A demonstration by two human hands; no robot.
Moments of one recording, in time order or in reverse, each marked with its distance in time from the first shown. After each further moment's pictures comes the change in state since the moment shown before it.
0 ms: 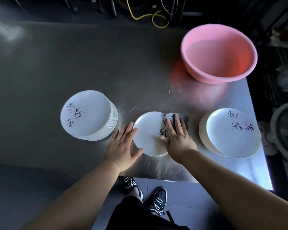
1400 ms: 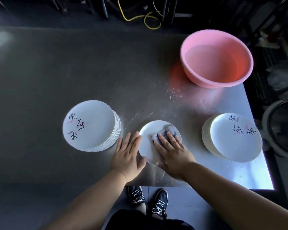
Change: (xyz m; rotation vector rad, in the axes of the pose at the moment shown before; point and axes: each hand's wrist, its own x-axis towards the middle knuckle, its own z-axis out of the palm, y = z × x) left_hand 0.000 -0.003 -0.002 -0.023 -0.035 0.045; right_hand -0.014 -0.021 0.018 -0.440 -0.101 -0.315
